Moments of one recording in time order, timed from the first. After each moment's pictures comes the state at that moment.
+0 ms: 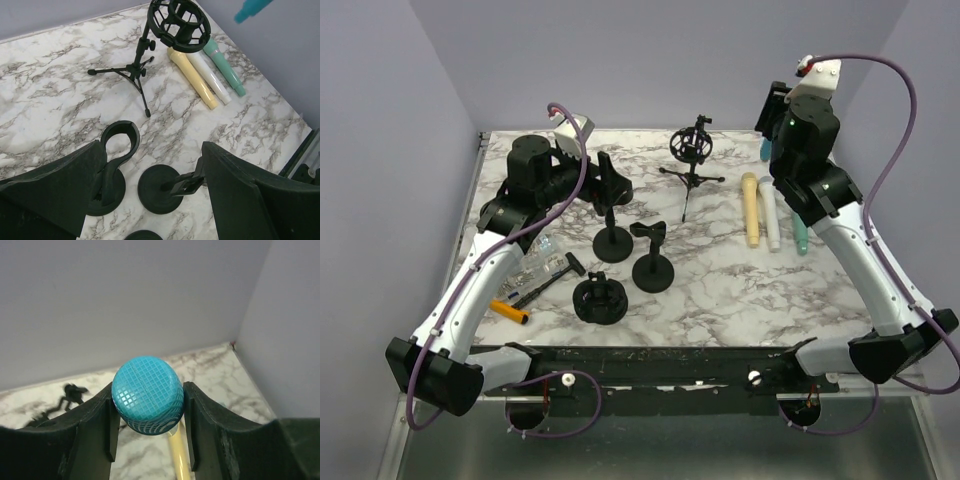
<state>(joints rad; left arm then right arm) -0.36 1.20 1.27 -0.31 0.42 -0.22 0.49 1.38 1.66 -0.22 0.70 0.00</state>
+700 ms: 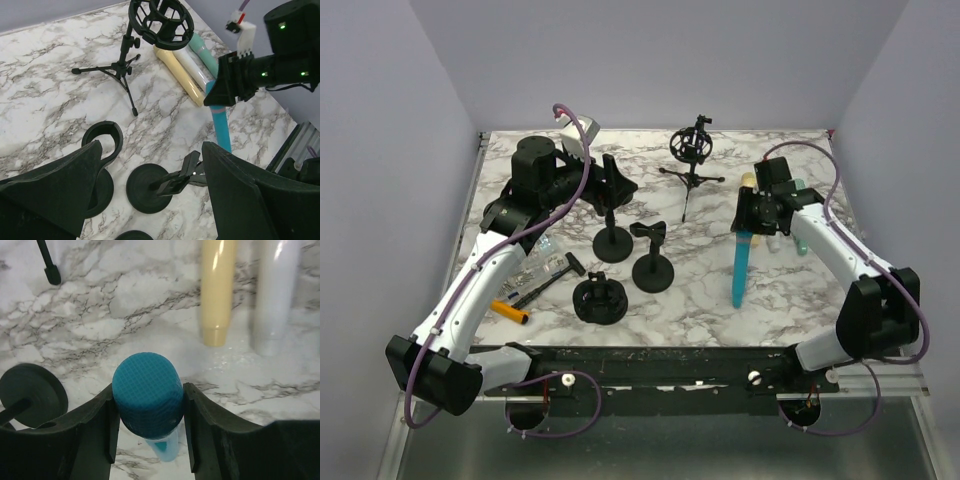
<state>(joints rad) -0.39 1.20 1.27 -0.31 0.44 -0.24 0.25 1.45 1.18 -0.69 0.08 0.34</state>
